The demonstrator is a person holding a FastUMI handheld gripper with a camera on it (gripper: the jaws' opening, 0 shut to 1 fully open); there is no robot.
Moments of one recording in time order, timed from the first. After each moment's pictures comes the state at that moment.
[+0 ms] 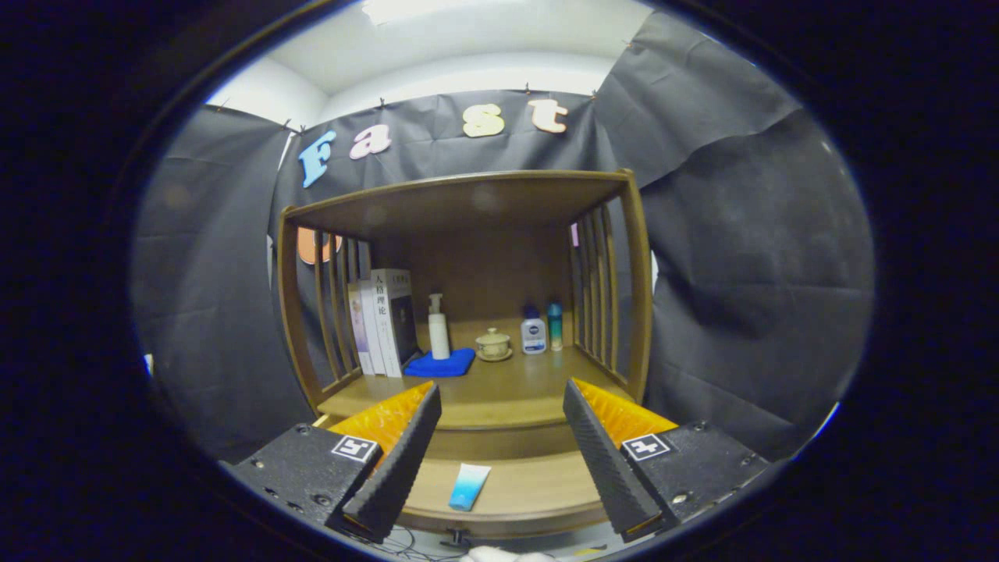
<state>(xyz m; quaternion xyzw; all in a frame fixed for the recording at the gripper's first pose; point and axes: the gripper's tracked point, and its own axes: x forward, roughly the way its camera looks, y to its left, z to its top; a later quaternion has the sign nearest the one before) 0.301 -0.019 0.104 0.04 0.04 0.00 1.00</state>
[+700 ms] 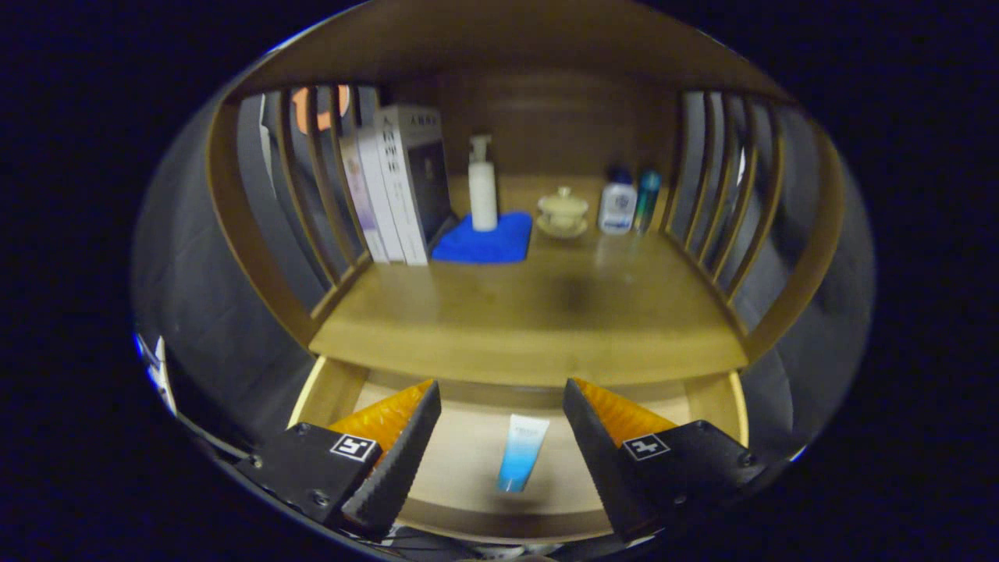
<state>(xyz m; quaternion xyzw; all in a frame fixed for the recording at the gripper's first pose) 0.403 0.065 -0.023 0.01 0.41 0.05 0.91</state>
